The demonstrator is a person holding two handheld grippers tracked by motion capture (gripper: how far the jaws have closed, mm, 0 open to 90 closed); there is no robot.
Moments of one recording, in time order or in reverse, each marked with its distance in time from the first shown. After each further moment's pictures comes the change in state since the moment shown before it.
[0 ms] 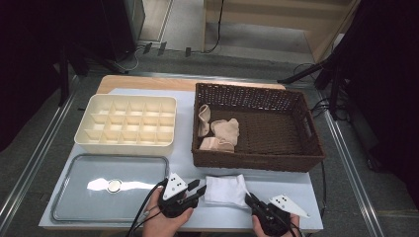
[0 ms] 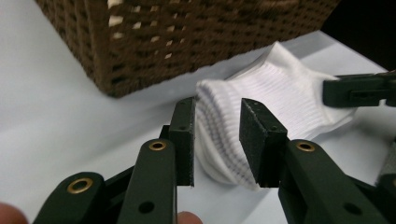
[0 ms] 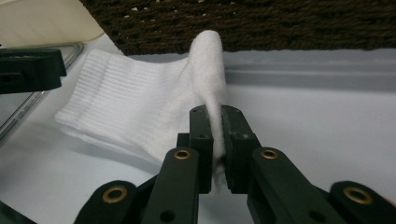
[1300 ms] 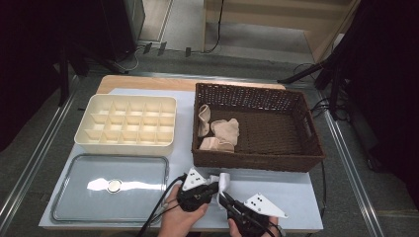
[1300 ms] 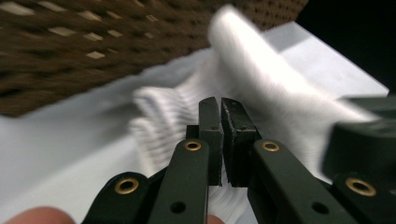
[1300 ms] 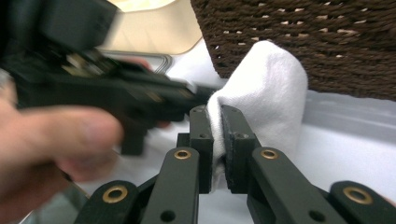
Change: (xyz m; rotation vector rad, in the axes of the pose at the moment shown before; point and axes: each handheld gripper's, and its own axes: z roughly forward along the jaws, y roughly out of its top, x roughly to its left) left arm -0.006 0.008 0.033 0.063 -0.103 -0.050; right arm 0.064 0.011 0.011 -0.035 0.182 -0.106
